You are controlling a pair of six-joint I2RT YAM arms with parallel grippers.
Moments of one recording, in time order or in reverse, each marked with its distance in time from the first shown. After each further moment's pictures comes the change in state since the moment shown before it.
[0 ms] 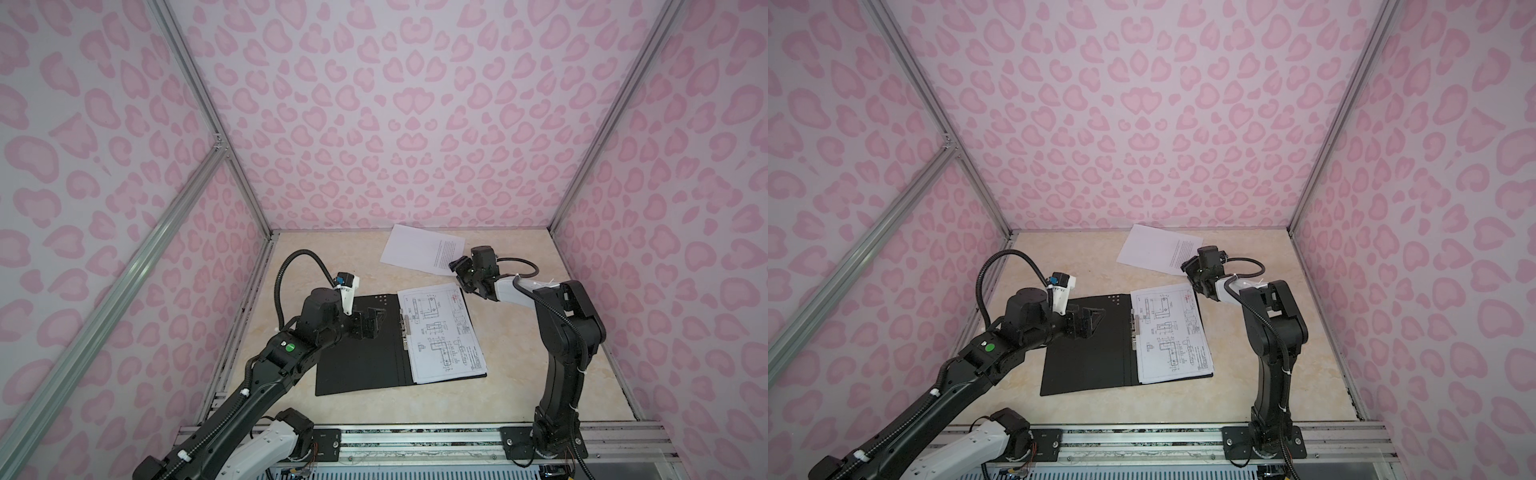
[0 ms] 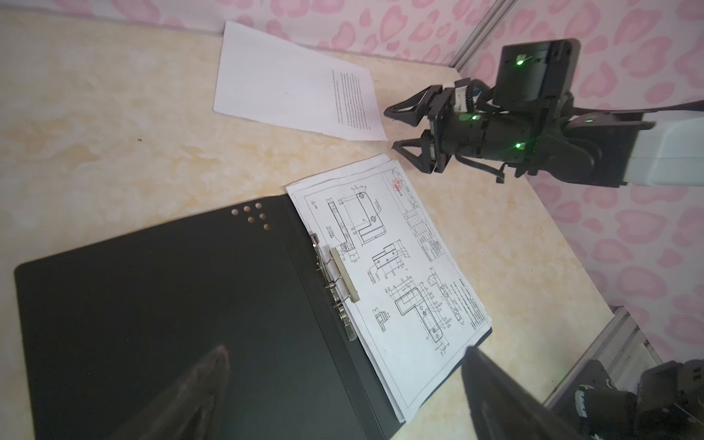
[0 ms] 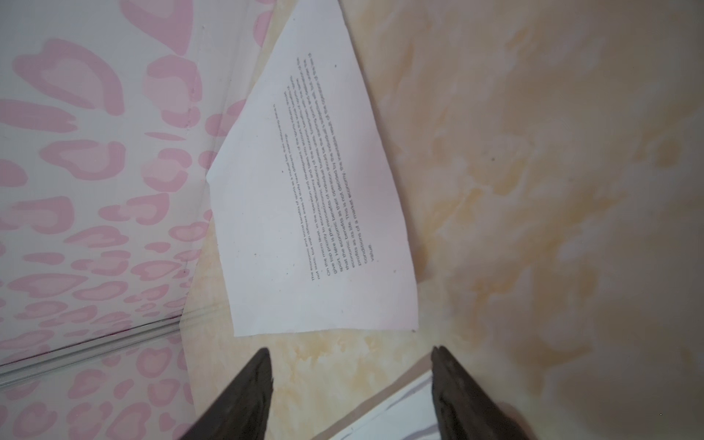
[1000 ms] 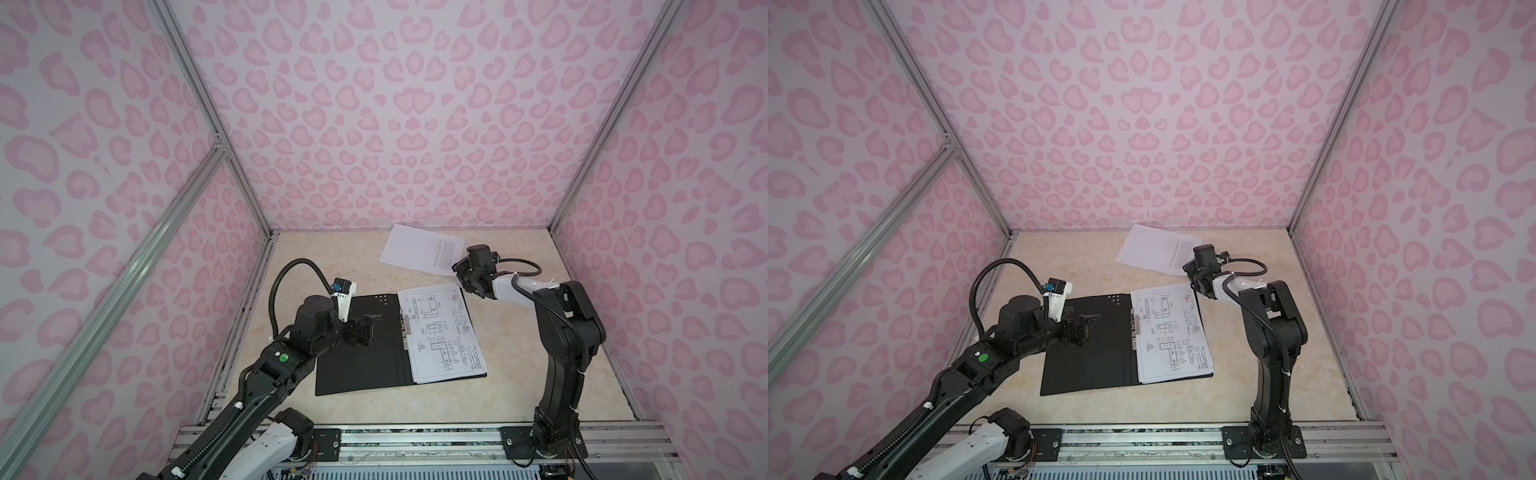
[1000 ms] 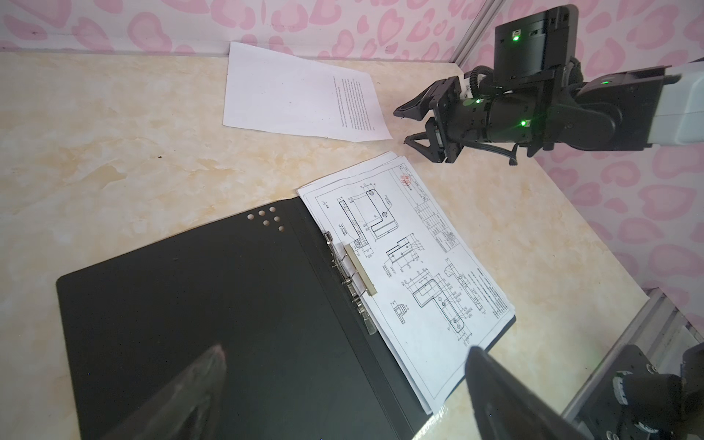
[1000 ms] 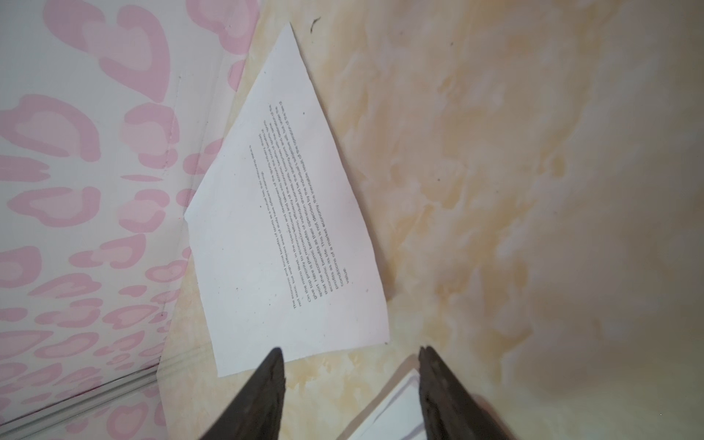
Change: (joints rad) left arm 0.014 -0.051 -0.059 0.004 0.005 0.069; right arm 0.017 -0.027 0.008 -0.082 0.133 0.031
